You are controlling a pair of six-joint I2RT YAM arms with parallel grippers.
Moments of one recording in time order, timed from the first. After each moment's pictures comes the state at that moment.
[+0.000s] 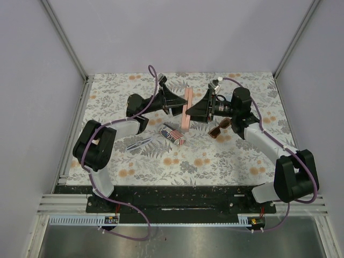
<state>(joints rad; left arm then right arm) -0.45 1.81 1.03 1.25 0.96 -1.70 0.33 1.41 0.94 0.43 -1.04 1.18</state>
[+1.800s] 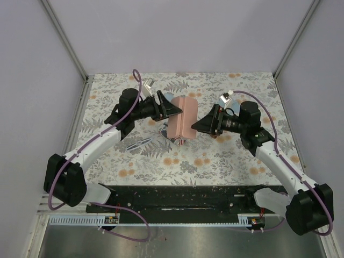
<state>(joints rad) -0.45 1.37 1.02 0.06 0.60 -0.88 0.33 1.09 0.81 0.00 -0.81 0.85</state>
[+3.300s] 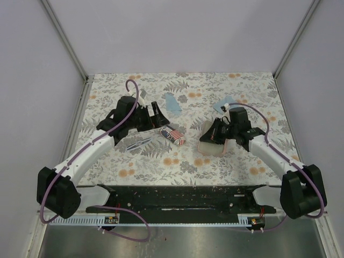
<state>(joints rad) -0.46 1.25 1.01 -0.34 0.30 -0.66 0.33 1.23 0.77 -0.24 -0.58 0.77</state>
